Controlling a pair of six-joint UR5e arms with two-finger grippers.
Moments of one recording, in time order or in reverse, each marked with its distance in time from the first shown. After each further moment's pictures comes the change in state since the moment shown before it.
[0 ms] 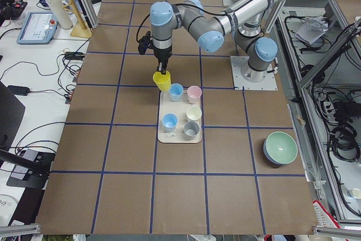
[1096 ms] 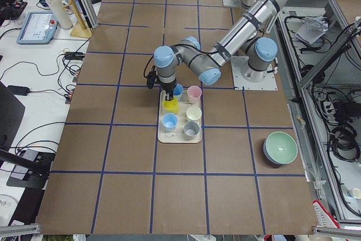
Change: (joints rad) left arm 0.059 -0.135 -0.184 0.242 0.018 -0.007; right arm -0.013 0.009 -0.011 0.036 -0.311 -0.300
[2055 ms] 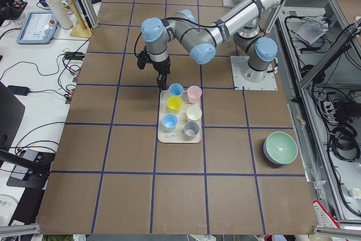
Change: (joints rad) left arm -0.110 0.069 0.306 -0.430 0.028 -0.095; right arm -0.020 -0.010 -0.005 0.032 0.015 0.045
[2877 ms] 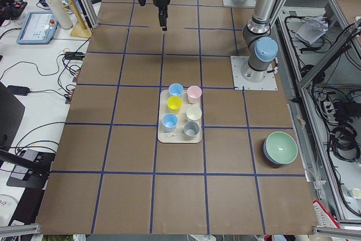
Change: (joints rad) left arm -0.426 0.140 0.080 -0.196 -0.091 -0.530; right arm 0.010 -0.016 -0.008 0.003 -0.010 0.003
